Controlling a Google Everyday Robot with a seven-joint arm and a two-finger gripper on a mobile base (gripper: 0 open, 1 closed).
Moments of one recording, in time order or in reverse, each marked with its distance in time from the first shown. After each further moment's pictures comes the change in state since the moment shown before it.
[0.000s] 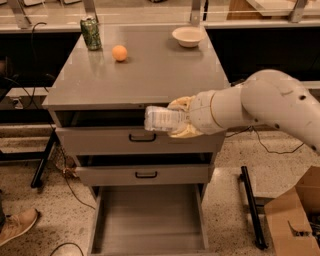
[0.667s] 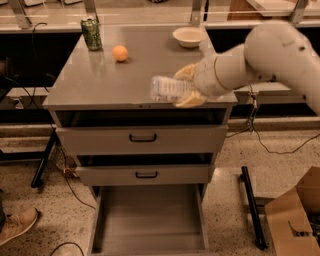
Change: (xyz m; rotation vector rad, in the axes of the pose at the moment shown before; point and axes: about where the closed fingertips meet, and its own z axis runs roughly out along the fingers) arm 0.011 -0.081 -0.008 -0.005 0.024 0.004
